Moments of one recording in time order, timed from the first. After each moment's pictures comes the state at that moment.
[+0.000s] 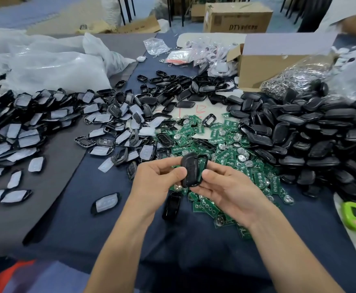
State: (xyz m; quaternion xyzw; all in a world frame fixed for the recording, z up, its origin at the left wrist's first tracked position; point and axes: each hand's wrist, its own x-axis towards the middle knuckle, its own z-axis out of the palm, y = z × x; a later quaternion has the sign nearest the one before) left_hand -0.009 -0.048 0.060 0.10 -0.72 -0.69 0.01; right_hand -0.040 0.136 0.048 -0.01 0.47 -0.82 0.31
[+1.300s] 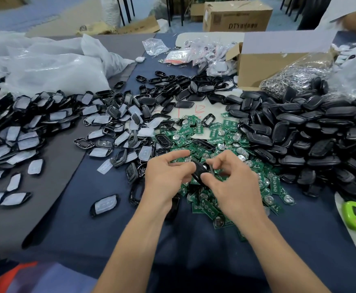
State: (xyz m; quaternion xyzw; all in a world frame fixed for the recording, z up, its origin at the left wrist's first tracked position) left_hand -0.035 -0.020 0.057 0.23 -0.68 -0.69 0.01; right_hand -0.030 0.134 0.045 -0.02 0.87 -0.49 -0.03
